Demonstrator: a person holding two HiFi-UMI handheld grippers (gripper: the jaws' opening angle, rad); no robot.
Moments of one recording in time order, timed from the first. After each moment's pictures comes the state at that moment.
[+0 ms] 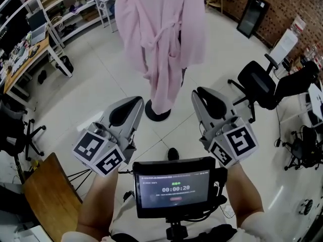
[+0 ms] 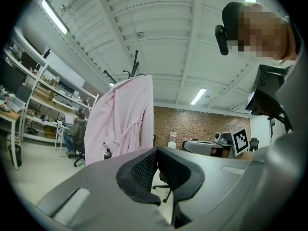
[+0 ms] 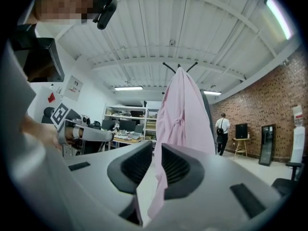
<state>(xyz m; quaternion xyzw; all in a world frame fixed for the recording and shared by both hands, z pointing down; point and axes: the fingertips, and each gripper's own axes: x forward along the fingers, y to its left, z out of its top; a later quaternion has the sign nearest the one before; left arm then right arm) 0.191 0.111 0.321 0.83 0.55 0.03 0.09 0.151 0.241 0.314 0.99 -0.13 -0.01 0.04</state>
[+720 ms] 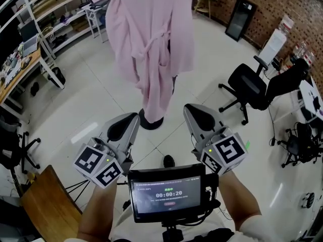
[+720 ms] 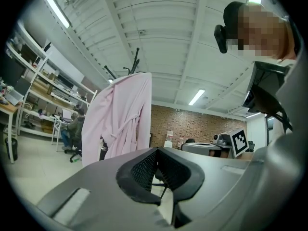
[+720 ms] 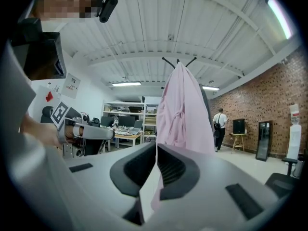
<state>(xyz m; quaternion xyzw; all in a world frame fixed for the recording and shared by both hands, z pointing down) 0.182 0.109 0.337 0.82 0.56 0.05 0.10 0.142 0.230 0.334 0.99 -0.12 0.03 0.03</state>
